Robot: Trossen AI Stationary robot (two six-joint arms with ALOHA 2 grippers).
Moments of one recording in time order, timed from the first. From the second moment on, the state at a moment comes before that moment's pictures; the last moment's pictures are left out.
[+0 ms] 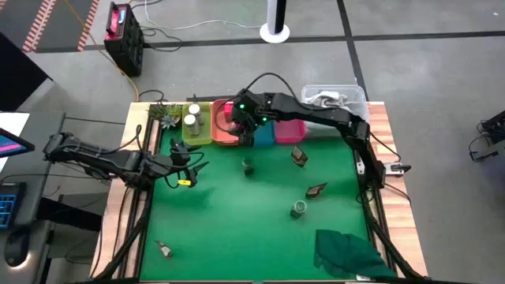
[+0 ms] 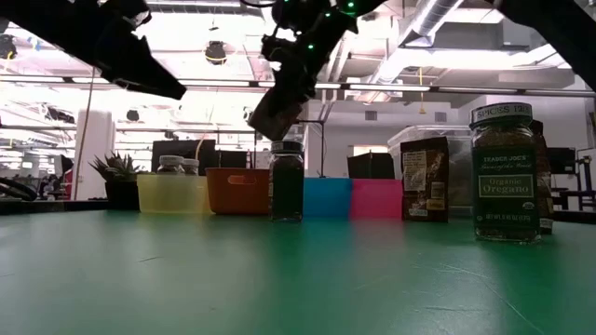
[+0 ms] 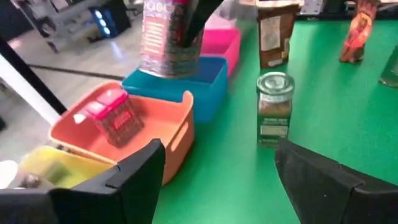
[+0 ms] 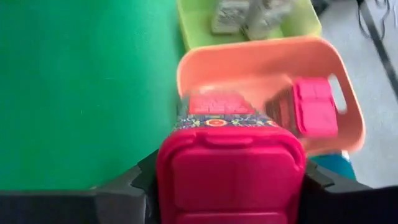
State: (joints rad) left arm -0.20 0.70 0.47 -0.18 -0.70 -0.12; right arm -0.29 2.11 2.06 -0.84 0.00 -0.21
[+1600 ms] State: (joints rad) left arm -0.22 0.86 0.50 -0.22 -0.43 -0.36; right arm 0.05 2.19 1.89 -0.84 -0.14 -0.13
